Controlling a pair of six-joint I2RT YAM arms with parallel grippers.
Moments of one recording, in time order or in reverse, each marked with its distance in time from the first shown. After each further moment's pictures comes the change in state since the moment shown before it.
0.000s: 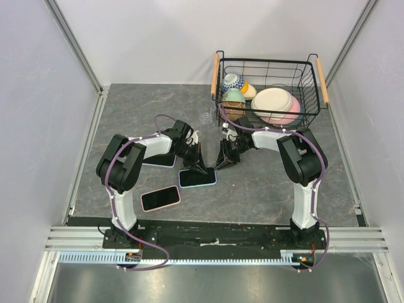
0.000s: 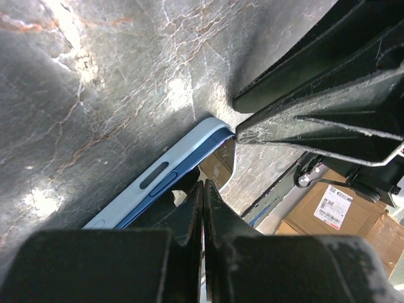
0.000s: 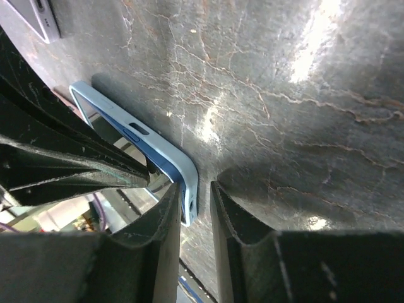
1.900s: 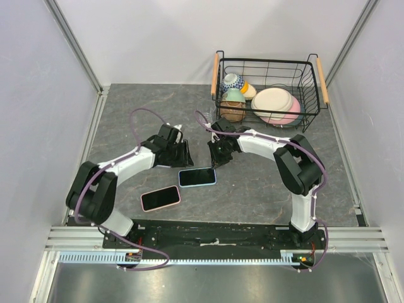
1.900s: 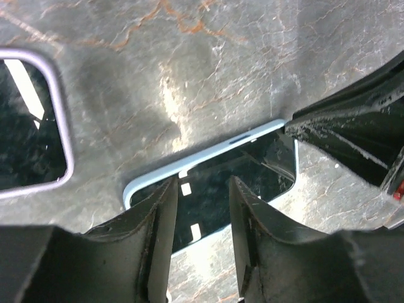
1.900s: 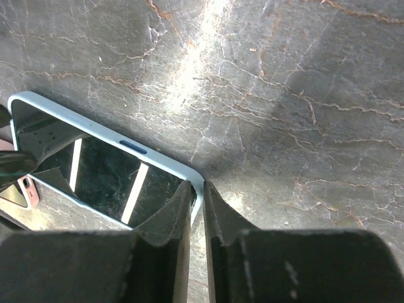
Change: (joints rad) left arm -0.014 -0.357 -0.203 0.066 -0.480 0.008; right arm 0.217 -0.076 0.122 -0.154 0.484 -0.117
